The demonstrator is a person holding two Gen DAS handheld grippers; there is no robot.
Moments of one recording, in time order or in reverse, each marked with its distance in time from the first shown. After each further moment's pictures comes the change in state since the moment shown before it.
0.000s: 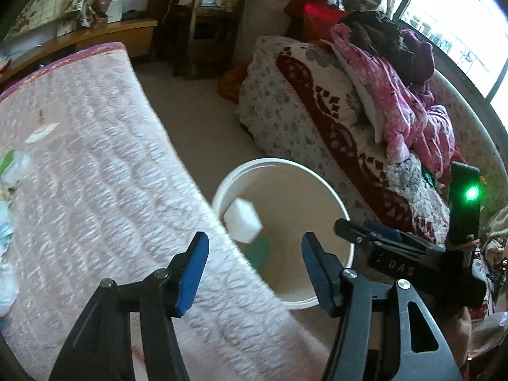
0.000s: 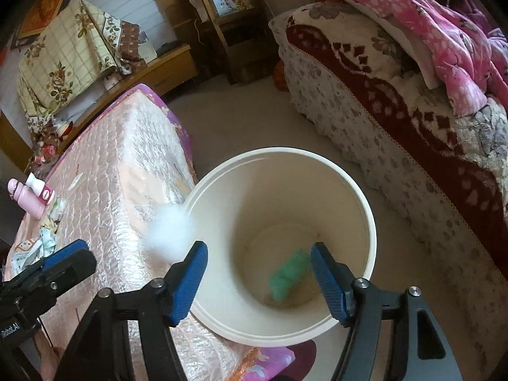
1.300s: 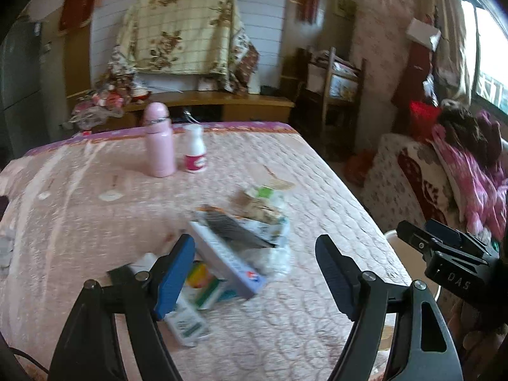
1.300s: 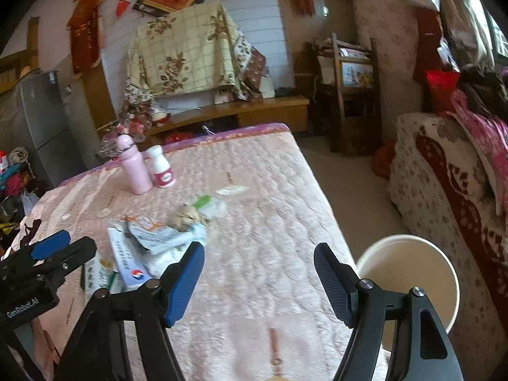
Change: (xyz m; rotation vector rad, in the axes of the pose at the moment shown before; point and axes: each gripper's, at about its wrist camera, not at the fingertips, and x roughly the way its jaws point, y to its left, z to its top) left arm -0.240 0.149 -0.083 -0.192 -0.391 0.478; right arm -0.101 0.259 -0.059 -0.381 -0.286 0.224
